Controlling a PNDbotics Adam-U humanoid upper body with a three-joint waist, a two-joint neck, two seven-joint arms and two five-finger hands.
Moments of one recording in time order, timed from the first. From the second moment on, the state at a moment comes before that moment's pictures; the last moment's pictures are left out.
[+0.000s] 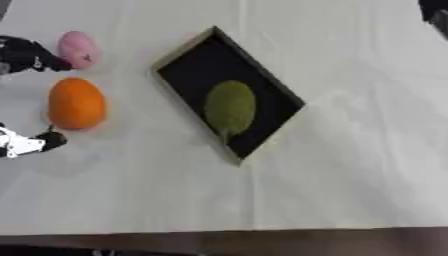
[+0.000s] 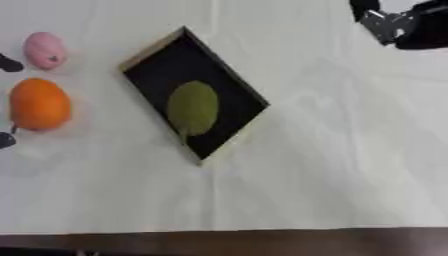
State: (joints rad) left arm -0.44 1.03 -0.17 -1.99 -0.56 -0.04 -0.48; right arm -0.57 -0.95 0.02 -1.99 0.19 -0.21 0.29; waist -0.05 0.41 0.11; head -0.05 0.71
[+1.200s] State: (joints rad) left arm -0.63 0.94 -0.29 -1.68 -0.68 -0.03 -0.61; right arm -0.57 -0.93 0.02 -1.99 0.19 -0.20 0.30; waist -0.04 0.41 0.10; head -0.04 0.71
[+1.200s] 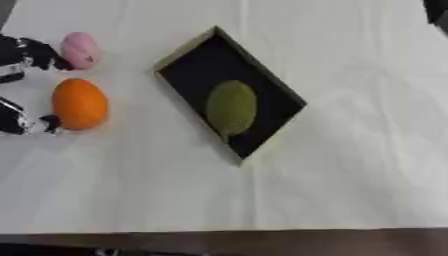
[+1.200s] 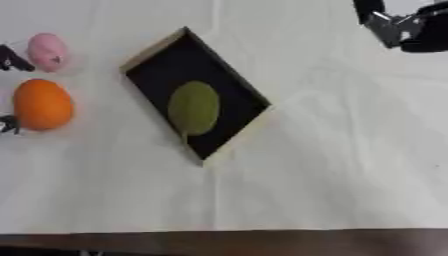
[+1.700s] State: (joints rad) left arm -0.67 0.88 -0.32 -1.58 -0.76 -0.06 -0.57; right arm -0.56 -0.92 0.02 -1.99 0.19 -0.19 0.30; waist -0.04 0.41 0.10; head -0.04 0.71
